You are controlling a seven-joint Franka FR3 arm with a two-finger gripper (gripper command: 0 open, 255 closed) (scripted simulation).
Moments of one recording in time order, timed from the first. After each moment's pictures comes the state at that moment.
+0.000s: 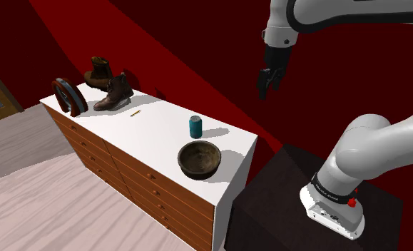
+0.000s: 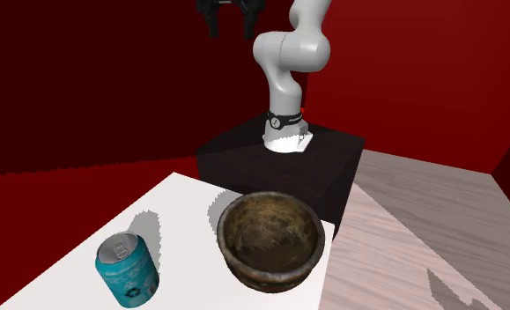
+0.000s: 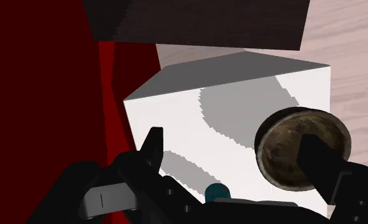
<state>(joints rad) 0.02 -0.77 0.07 -2.44 0.06 1.63 0.04</state>
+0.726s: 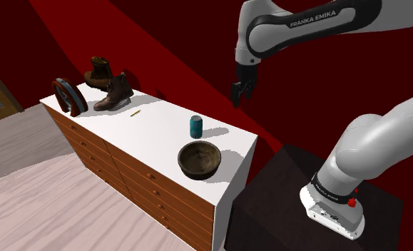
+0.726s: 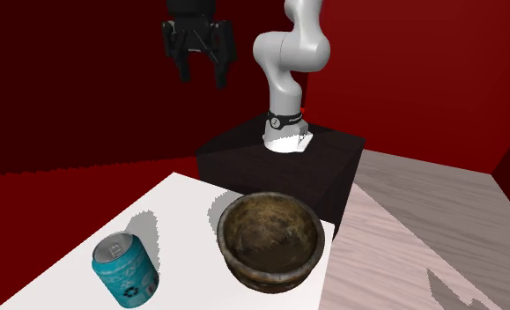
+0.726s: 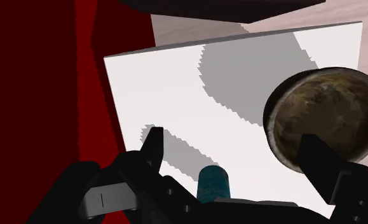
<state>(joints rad) 0.02 -0.46 0.08 -2.41 0.05 1.92 0.00</state>
